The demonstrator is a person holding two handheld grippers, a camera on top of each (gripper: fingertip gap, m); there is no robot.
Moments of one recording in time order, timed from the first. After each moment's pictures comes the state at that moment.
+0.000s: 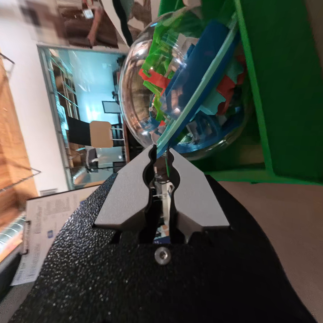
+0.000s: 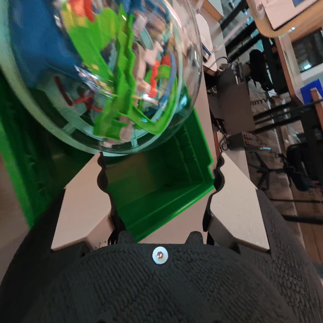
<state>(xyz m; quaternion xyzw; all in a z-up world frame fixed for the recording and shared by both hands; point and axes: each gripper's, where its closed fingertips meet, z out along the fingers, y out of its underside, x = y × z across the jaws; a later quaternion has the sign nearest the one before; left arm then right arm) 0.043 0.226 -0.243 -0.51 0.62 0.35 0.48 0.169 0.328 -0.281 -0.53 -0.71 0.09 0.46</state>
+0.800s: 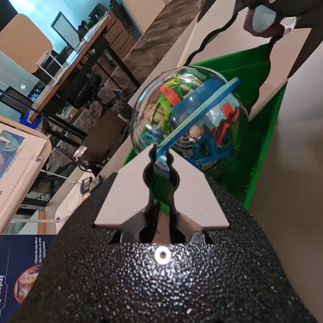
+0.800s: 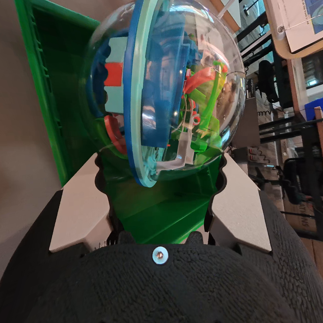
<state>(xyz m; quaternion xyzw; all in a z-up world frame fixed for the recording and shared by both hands) 0.061 0.249 -0.232 -0.74 0.38 0.08 0.54 0.151 0.302 -0.287 -0.49 -0.75 0.08 0.44</state>
